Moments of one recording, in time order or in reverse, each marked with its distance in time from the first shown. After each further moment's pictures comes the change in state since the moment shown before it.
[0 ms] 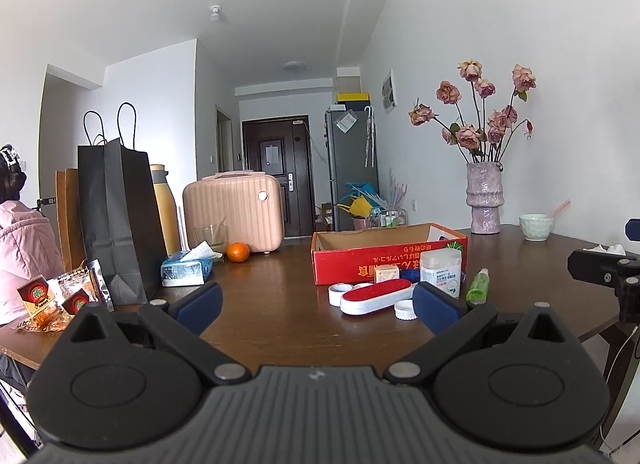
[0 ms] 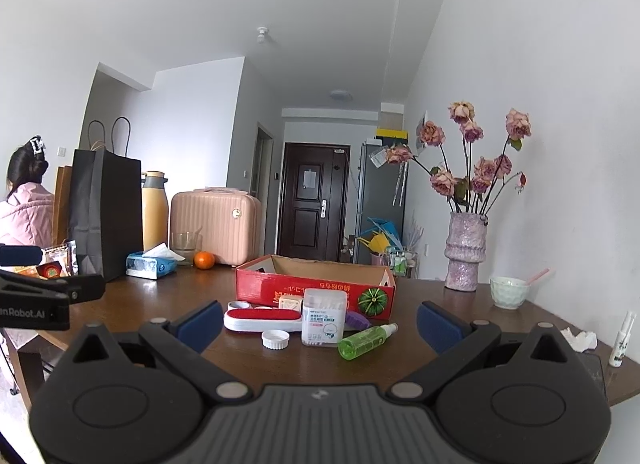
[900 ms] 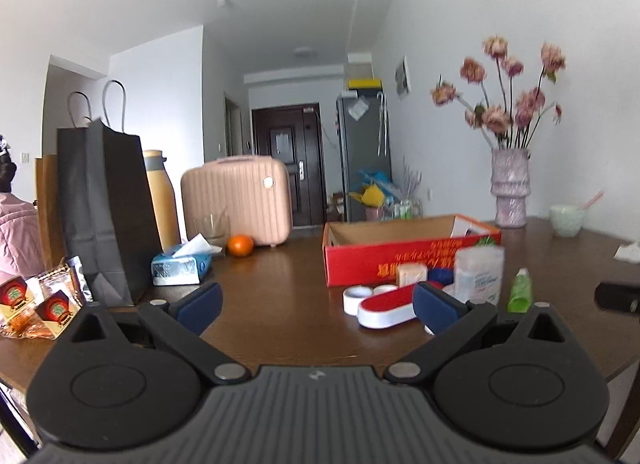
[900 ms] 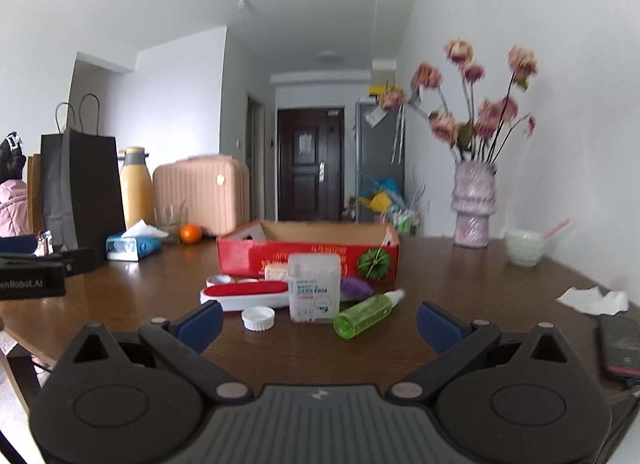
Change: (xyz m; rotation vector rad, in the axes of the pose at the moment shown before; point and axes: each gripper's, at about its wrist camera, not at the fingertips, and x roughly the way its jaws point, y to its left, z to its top) left arm 0.103 0.001 -0.003 0.011 0.044 0.044; right arm 0.091 -0.027 -0.017 0.076 0.124 0.013
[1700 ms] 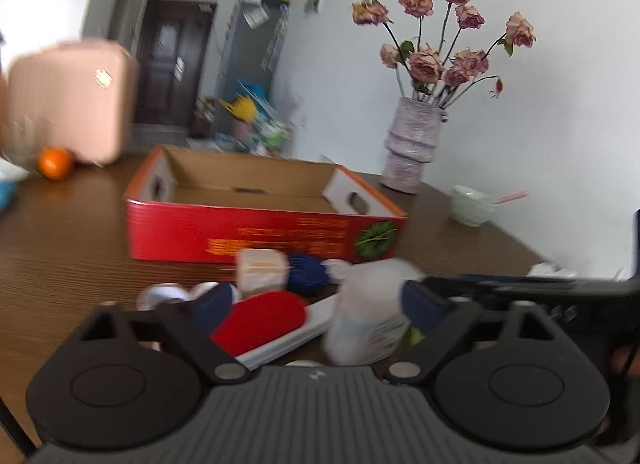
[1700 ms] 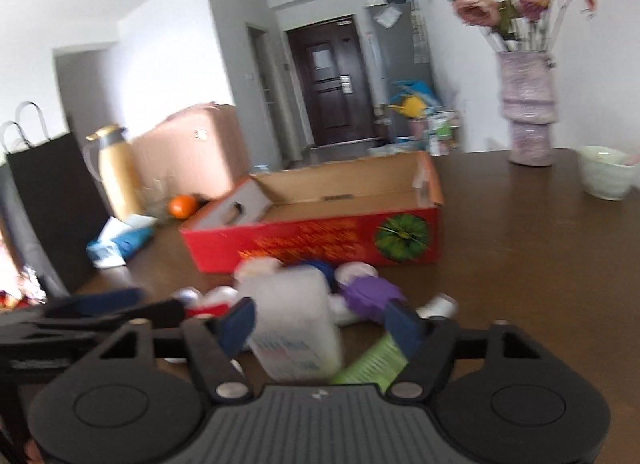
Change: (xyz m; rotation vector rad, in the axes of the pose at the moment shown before) left arm 0.203 -0.058 0.041 -0.207 0.295 -0.496; right arm 0.198 -0.062 0.059 0.185 0.277 0.188
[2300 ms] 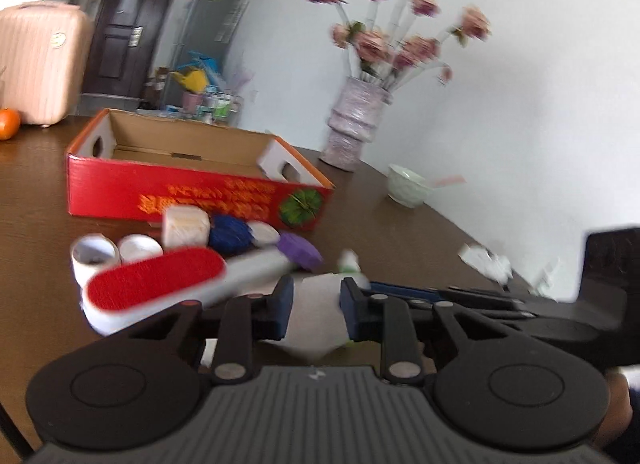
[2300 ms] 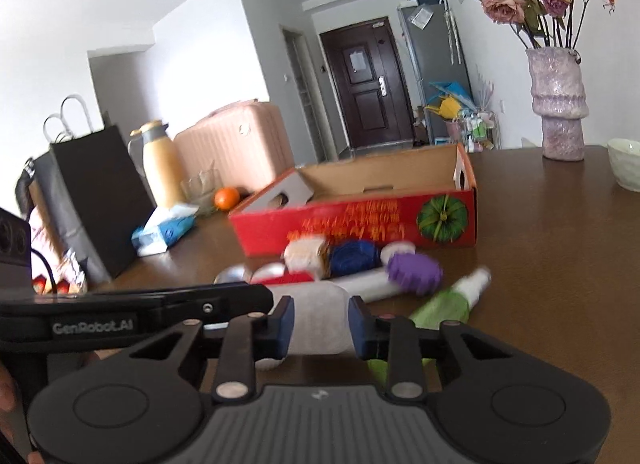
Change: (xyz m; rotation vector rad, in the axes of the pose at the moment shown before) left arm -0.022 -0.025 -0.028 0.001 0.069 -0.197; right arm -0.031 0.008 -0.035 -0.023 0.008 0.107
